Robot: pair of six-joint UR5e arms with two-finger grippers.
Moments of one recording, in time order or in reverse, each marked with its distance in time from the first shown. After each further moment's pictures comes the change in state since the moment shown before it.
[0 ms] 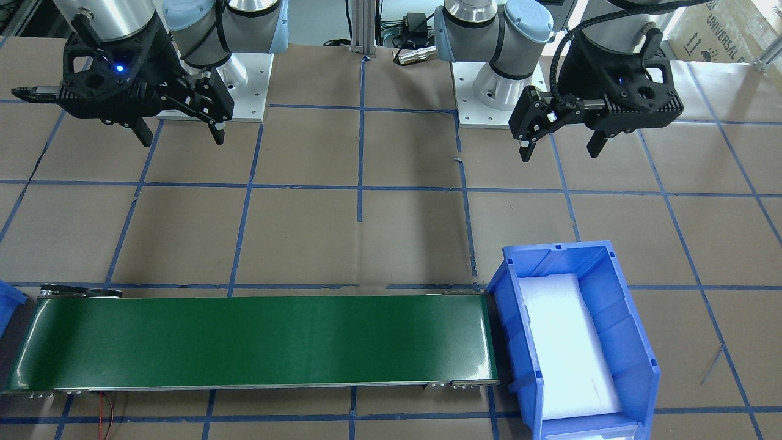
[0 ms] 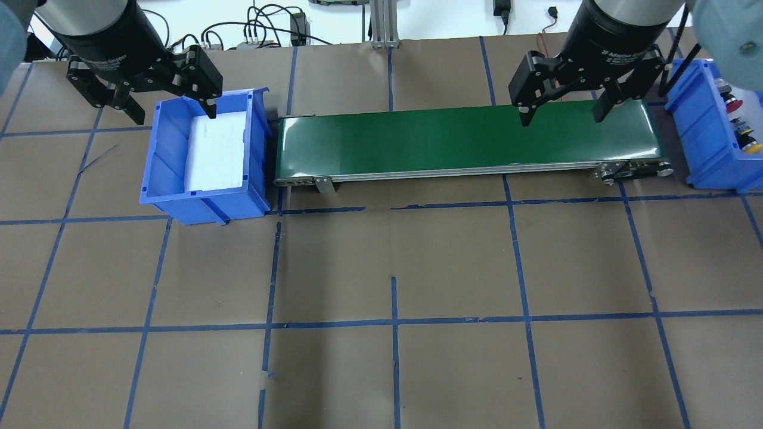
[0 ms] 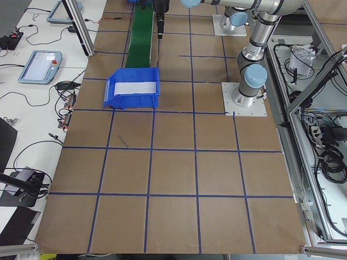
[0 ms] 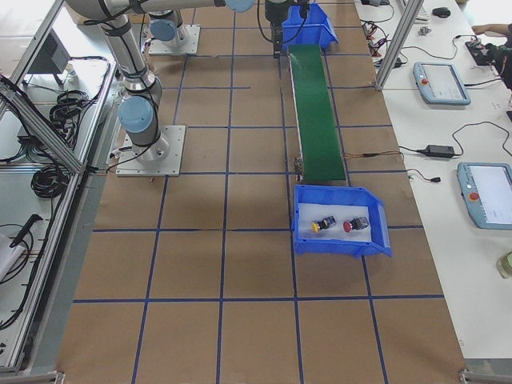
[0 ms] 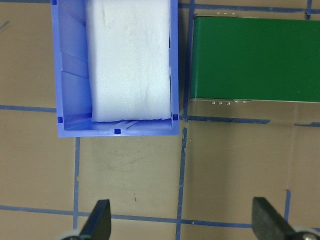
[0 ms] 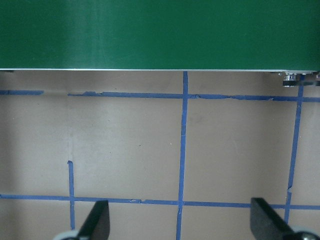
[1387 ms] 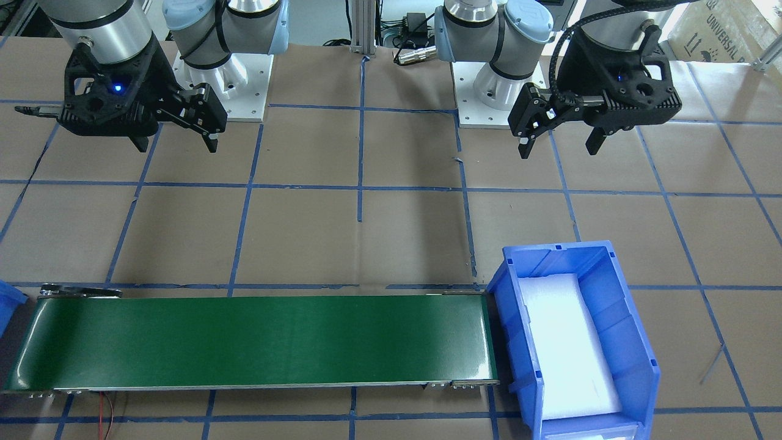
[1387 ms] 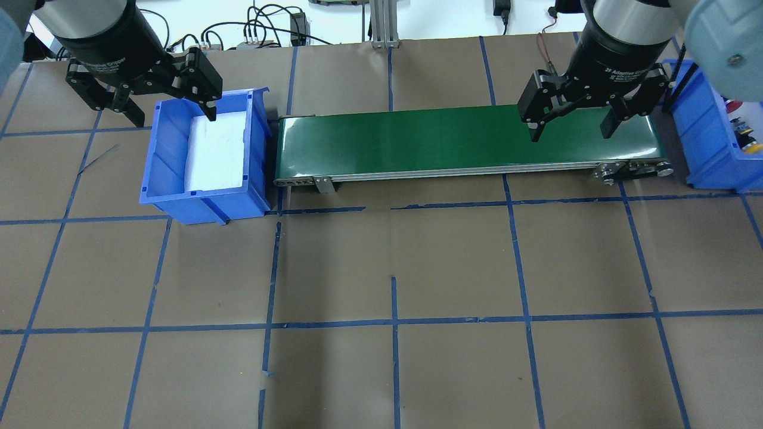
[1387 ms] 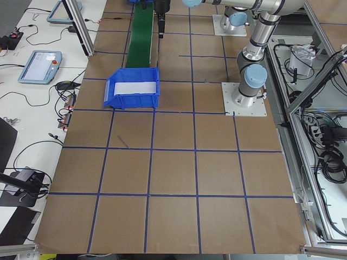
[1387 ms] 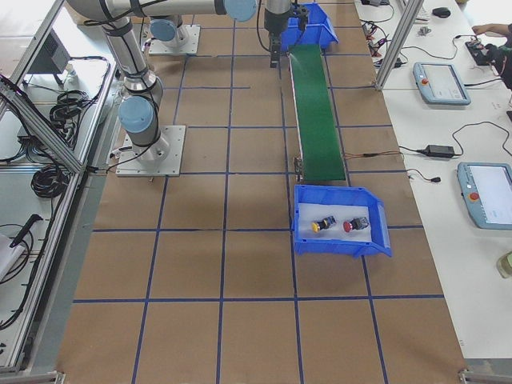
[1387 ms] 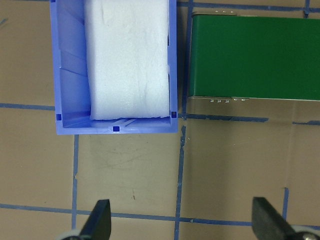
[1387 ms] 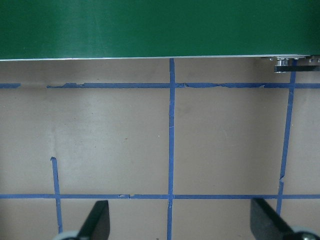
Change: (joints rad) left arm 0.000 0.008 -0.009 -0.003 -0.003 0.000; right arm -0.019 0.013 0.028 -0.001 -0.028 0.003
